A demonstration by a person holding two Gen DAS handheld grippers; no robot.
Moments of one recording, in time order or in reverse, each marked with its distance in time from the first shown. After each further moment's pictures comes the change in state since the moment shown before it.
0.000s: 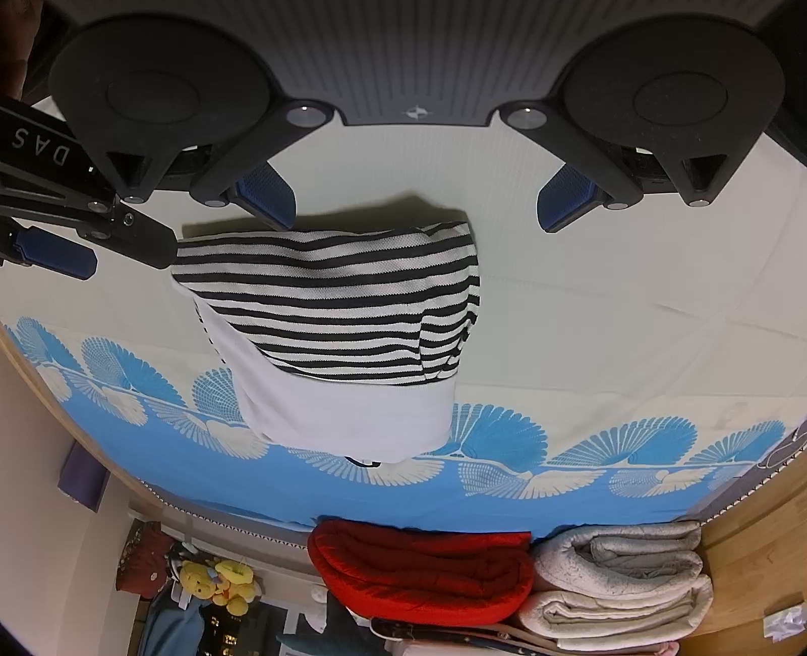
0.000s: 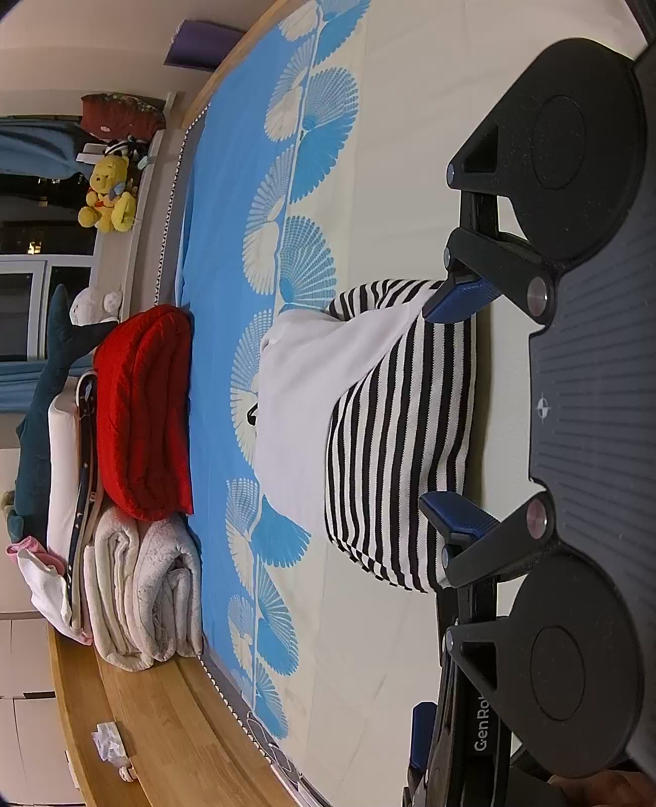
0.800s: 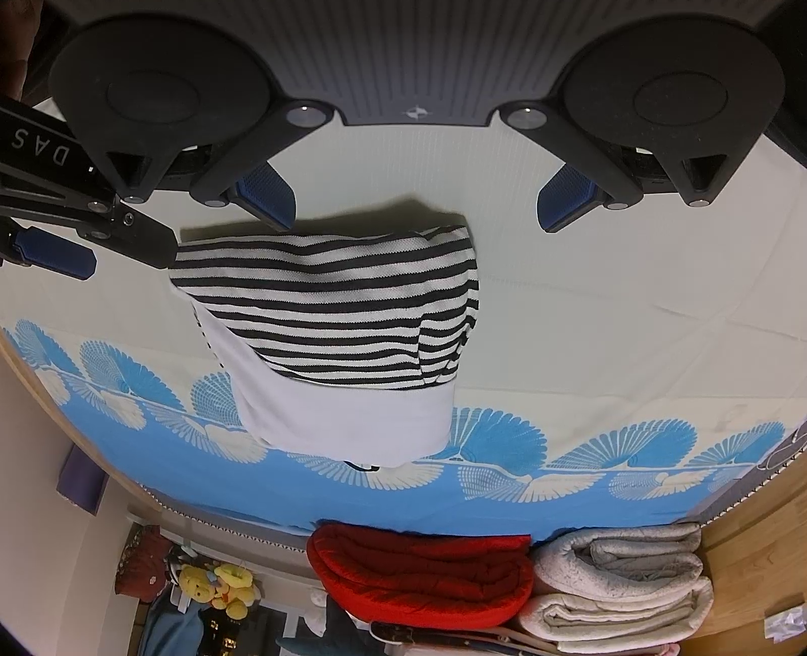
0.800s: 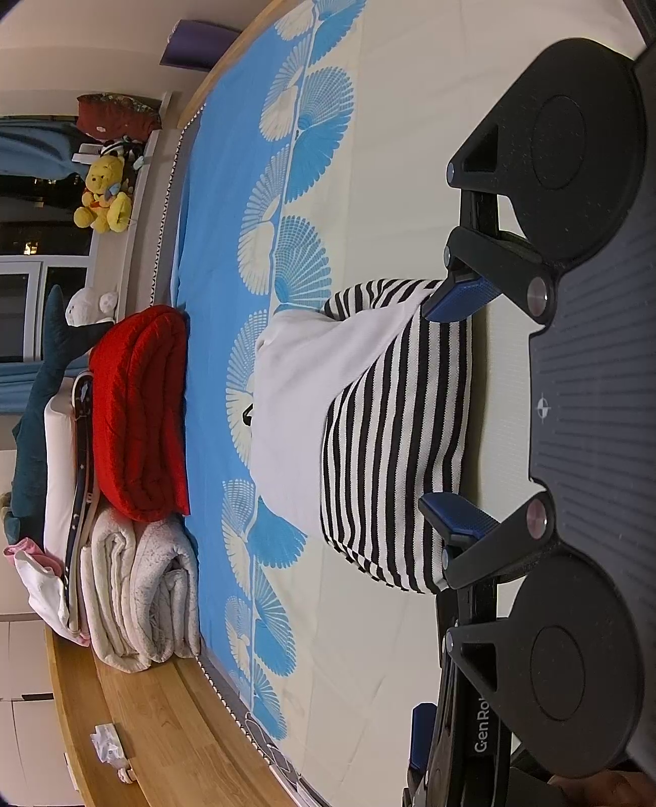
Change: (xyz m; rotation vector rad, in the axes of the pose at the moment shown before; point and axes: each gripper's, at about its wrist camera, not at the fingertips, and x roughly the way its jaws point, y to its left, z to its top) left arm 0.002 -0.001 -0.001 0.001 0.006 0.001; right arm 0.001 -0.002 -0.001 0.001 0.004 0.002
